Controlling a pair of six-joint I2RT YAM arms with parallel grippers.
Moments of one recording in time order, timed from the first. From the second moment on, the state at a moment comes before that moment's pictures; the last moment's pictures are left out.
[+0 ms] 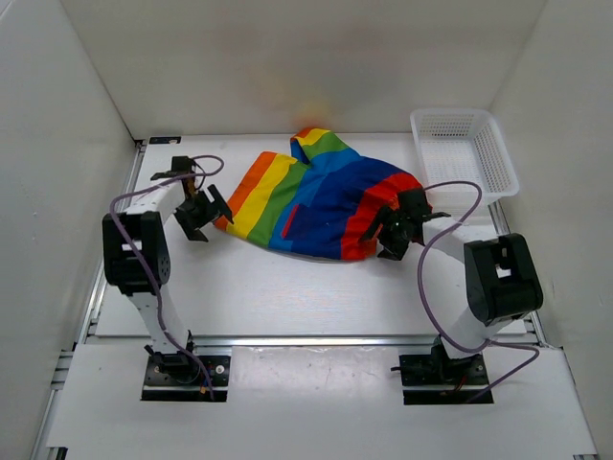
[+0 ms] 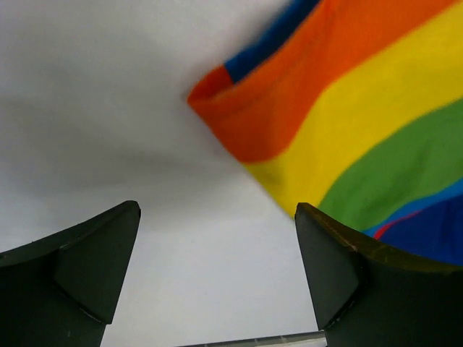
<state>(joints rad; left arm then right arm) 0.02 1.84 1.32 -0.75 0.17 -0.53 0.26 1.62 0.86 -0.28 -0.27 0.79</state>
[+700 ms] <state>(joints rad) 0.04 2.09 1.64 -0.78 0.27 -0.54 0.32 1.77 1.27 -0.41 -0.16 0.69</state>
